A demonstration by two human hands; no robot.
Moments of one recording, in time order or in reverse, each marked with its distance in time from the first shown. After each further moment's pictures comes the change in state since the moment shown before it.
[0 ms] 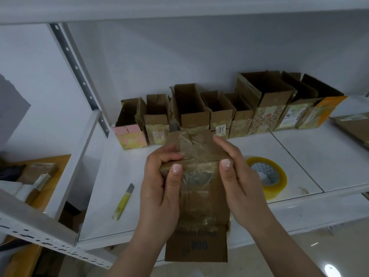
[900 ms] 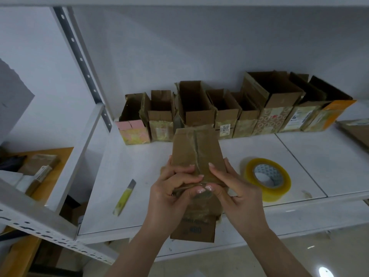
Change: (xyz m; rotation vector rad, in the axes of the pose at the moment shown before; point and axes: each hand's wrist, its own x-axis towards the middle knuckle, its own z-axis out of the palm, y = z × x) left_hand -0.011 -0.060 0.005 -0.028 -0.155 0.022; right_hand -0.018 0.055 0.019 -0.123 0.051 -0.105
